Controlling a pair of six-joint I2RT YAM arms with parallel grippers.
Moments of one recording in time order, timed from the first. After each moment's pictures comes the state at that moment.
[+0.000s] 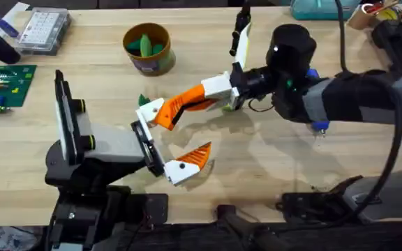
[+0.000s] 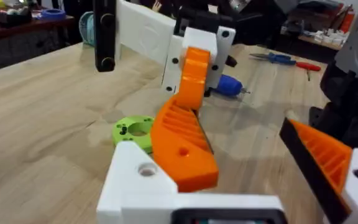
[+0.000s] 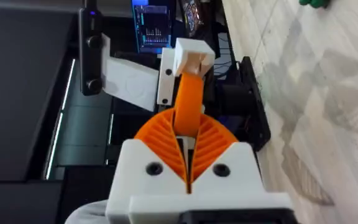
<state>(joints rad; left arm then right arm) -0.06 0.00 0.01 -0.10 1.04 -0.04 0.49 1.66 0.65 0.85 -1.29 1.28</state>
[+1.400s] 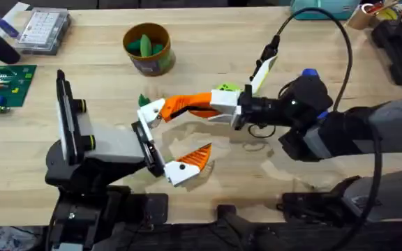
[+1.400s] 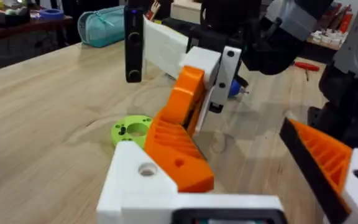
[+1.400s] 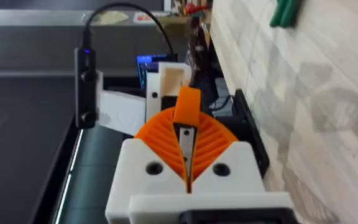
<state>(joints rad) -0.06 0.00 0.01 -0.10 1.05 -0.04 0.57 1.66 0.32 1.41 -0.85 1.59</state>
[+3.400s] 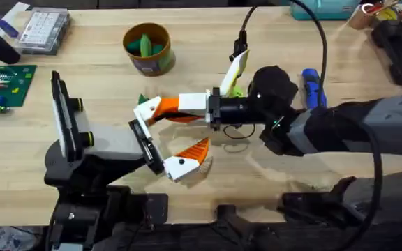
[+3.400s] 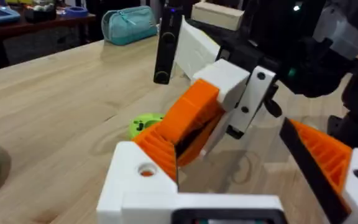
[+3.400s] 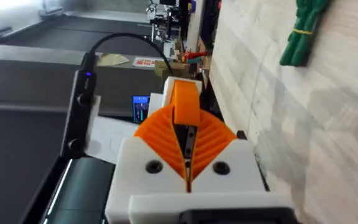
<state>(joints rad) -0.05 0.00 0.01 -0.09 1.00 -0.07 0.75 1.66 0.49 1.09 -0.76 1.40</state>
